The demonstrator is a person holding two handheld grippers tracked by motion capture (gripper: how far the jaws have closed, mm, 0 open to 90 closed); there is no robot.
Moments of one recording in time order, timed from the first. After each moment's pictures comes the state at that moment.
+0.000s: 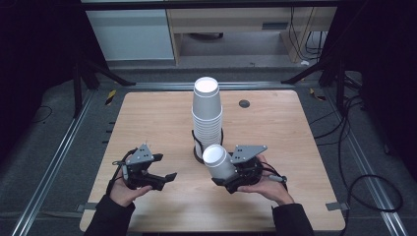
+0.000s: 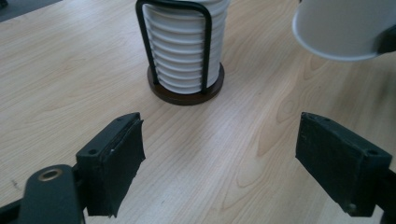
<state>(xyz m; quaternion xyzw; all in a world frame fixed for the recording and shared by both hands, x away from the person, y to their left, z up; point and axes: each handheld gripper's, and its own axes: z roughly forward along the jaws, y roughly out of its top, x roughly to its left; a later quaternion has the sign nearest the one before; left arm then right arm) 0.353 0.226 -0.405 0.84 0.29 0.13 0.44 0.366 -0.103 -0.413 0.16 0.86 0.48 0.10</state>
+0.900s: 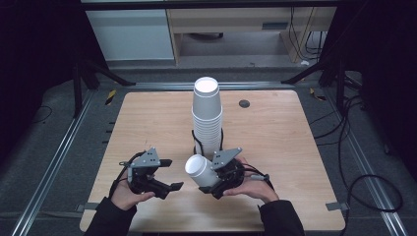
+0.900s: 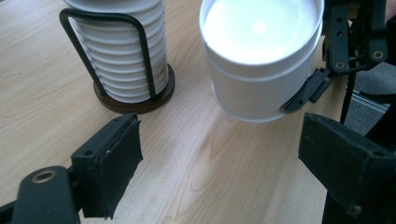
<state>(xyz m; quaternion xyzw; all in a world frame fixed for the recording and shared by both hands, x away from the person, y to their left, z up) 0.343 0.207 -0.397 0.86 0.23 0.08 0.45 0.372 -0.060 -0.434 0.10 0.89 0.44 0.06</state>
